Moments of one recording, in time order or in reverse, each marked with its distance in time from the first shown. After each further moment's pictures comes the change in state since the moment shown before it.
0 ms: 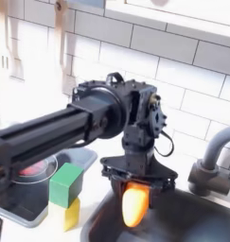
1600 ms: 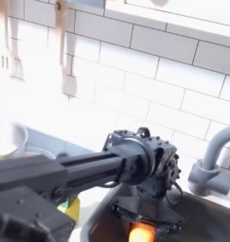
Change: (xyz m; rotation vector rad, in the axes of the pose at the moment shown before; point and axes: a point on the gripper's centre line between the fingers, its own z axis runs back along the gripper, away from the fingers) arm -0.018 -0.007 -0.078 0.090 0.070 -0.014
